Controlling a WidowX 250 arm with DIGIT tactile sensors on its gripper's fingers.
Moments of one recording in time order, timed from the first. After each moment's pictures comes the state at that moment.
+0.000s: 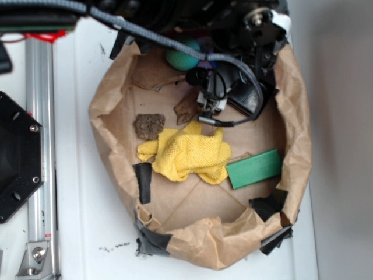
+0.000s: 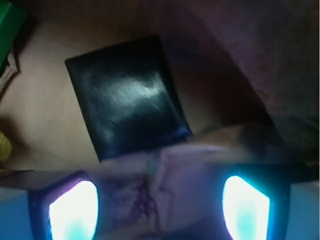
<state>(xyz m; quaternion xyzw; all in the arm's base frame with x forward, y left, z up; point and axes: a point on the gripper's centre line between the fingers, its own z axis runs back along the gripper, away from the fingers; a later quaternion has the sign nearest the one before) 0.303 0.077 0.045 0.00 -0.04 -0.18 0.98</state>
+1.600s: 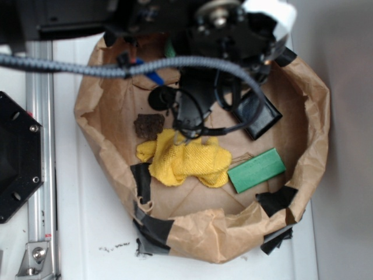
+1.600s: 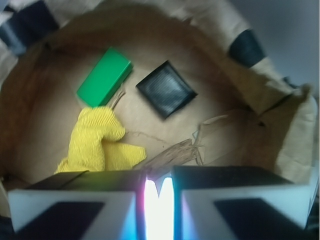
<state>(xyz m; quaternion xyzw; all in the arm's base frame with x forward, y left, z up) 0.269 0.034 0.149 0.01 -0.05 -0.15 0.99</state>
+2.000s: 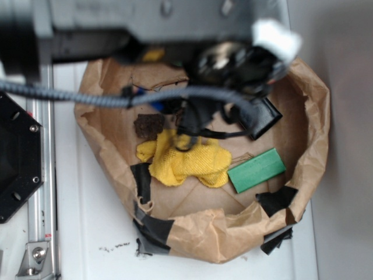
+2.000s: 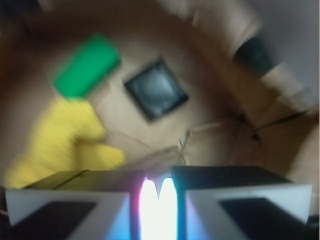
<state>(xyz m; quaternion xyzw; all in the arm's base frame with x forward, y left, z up) 0.269 0.042 0.107 0.08 -0.06 -0.23 0.97</state>
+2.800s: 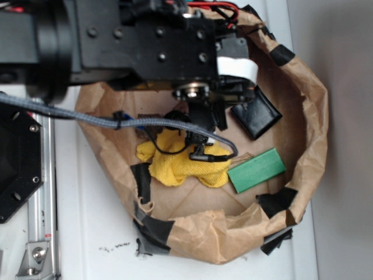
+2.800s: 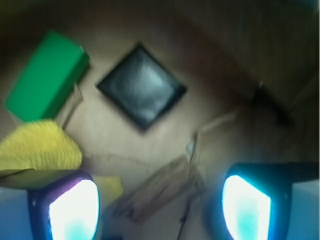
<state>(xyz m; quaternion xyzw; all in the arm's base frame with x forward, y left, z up) 0.282 0.037 0.093 0.06 -0.12 -0.11 0.98</state>
